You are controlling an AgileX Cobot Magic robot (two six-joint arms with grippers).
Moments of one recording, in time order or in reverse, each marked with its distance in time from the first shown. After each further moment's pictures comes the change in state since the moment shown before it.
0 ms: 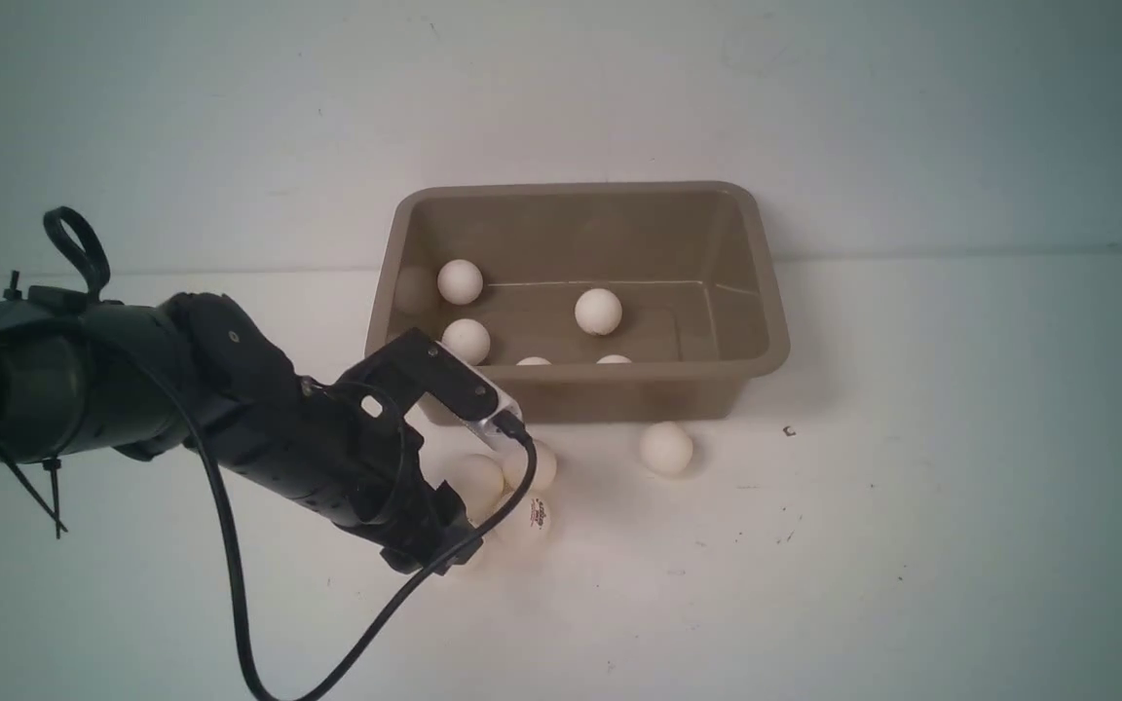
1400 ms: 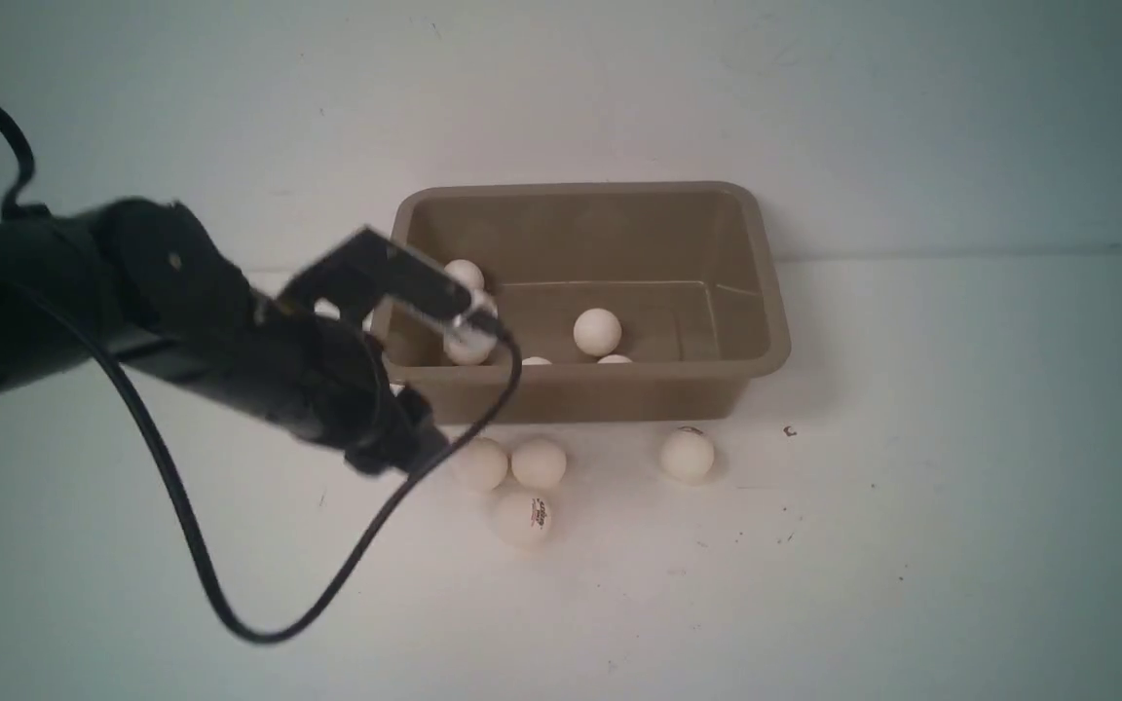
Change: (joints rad) right arm 0.000 -0.006 0.019 -0.065 0.001 0.001; left arm -0.002 -0.163 -0.104 0.274 0.037 -0.346
